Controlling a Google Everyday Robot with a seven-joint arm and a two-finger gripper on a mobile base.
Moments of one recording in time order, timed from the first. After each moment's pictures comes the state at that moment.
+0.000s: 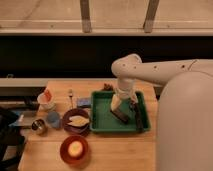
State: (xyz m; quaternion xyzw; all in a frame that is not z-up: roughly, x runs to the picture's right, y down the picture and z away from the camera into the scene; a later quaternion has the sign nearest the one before) arm 0.117 0.085 0.773 -0.29 0.23 0.55 0.75
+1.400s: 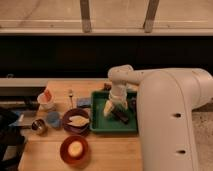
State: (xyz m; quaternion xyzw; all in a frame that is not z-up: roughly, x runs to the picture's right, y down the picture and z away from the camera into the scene) arm 0.077 0.135 0.853 -0.39 0.22 0.52 0.73
